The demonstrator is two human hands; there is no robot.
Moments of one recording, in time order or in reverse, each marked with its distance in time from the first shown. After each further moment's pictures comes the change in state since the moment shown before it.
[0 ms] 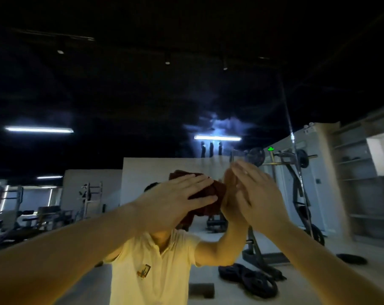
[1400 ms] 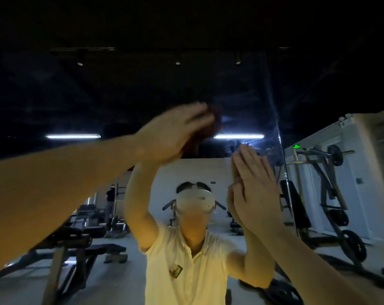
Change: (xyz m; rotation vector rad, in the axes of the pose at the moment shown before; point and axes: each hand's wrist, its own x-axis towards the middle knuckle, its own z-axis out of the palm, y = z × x) left_hand 0.158 -0.051 -0.059 0.089 0.041 -0.290; right_hand 0.011 0.085 0.026 0.118 0.243 0.015
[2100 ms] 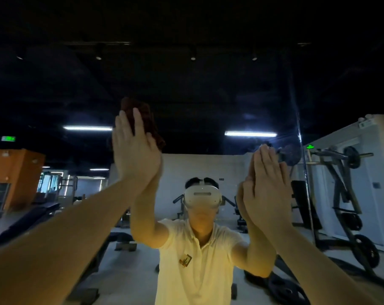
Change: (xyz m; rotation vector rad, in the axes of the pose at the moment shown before) left_hand -0.113 -0.002 0.023 -0.115 0.294 -0.972; right_hand -0.011 -0.021 0.009 -0.152 -0.084 0.136
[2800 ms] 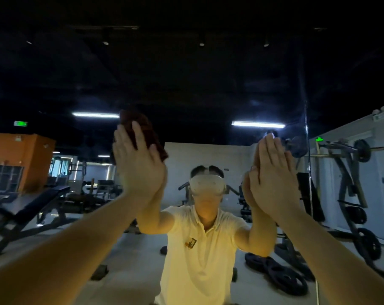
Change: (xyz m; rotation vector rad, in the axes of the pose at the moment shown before) left_hand -0.065 -0.018 -0.002 0.018 -0.080 -0.076; right_hand -0.002 0.008 -0.017 -0.041 -0.177 -0.060
